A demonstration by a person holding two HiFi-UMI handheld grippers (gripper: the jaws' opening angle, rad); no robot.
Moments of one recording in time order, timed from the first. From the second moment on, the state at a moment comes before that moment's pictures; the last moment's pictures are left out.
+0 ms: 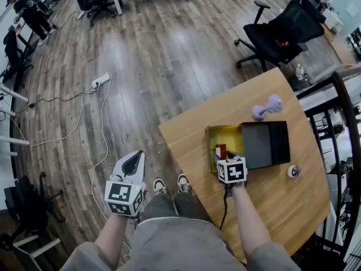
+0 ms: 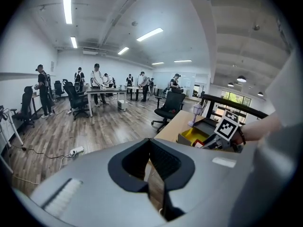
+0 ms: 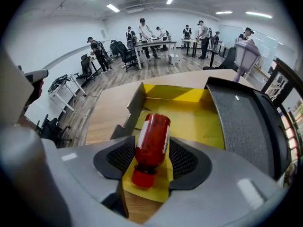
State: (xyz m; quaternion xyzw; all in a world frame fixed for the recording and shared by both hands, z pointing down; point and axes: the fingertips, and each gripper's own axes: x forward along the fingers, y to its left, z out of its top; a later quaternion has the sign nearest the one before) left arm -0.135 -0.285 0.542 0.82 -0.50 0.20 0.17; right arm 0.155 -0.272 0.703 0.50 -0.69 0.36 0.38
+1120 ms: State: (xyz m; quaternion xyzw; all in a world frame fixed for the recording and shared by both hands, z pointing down) left arm -0.159 -0.277 0.496 0.83 -0.52 0.15 0.17; right arm 0.147 -0.274 0.622 0.51 -0.72 0.35 0.30
